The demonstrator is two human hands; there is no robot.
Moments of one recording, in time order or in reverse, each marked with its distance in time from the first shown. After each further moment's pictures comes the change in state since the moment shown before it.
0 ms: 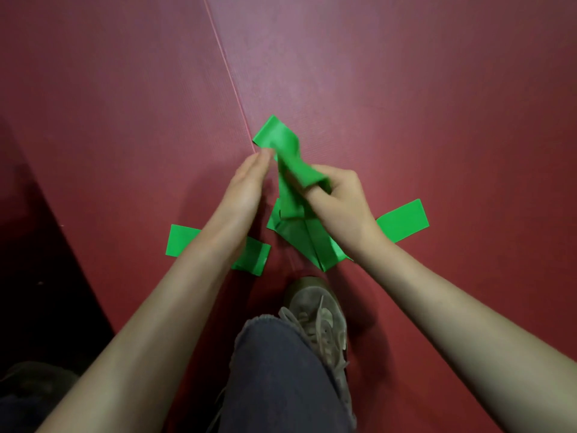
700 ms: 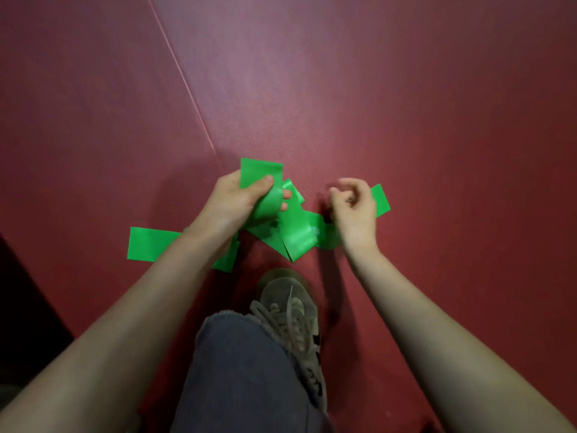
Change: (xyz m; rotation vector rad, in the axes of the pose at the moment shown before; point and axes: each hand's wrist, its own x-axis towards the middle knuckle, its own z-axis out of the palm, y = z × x) left_hand 0.001 -0.020 0.024 0.099 -0.112 0.003; right_hand -0.028 0.071 -0.048 -0.075 0.604 0.363
